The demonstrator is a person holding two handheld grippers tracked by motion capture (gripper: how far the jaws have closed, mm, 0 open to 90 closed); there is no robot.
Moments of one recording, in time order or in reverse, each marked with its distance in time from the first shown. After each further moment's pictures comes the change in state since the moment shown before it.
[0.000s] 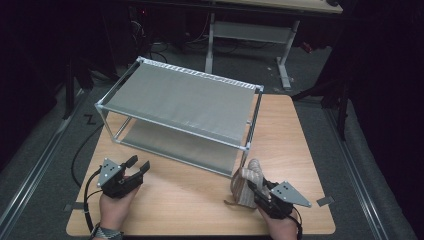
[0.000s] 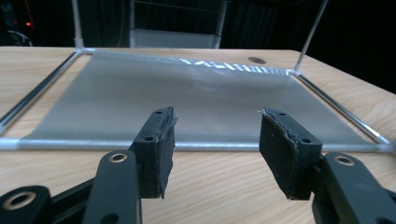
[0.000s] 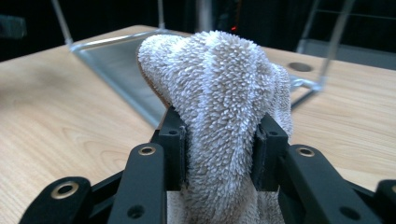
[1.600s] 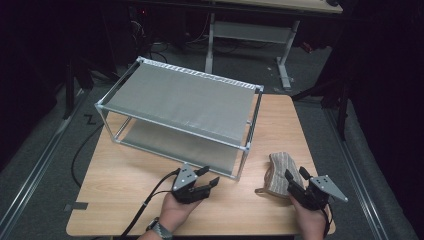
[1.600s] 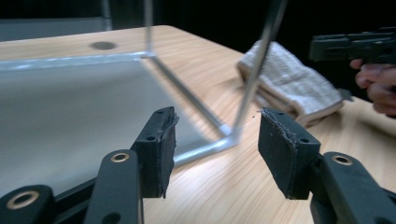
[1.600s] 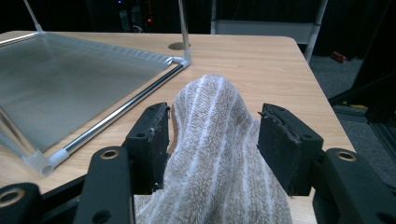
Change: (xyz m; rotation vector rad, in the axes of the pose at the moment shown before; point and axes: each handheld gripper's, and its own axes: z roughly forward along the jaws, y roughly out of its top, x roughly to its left) left arm -0.158 -0.005 0.090 0.091 -0.399 0.138; right arm -0.092 -0.019 -0.026 0.031 -0.311 0.158
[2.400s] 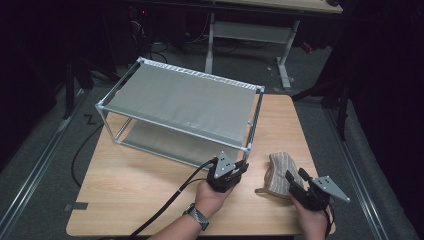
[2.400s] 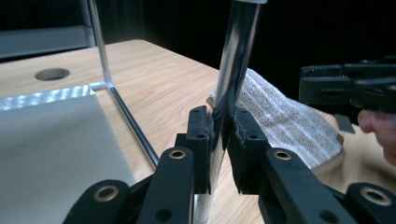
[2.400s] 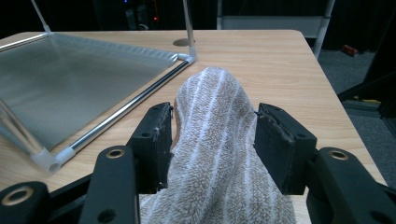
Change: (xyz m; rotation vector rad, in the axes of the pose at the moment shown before) left arm -0.034 0.034 0.070 0.001 -0.001 0.049; right arm -0.005 -0.003 0.000 0.016 0.033 0.024
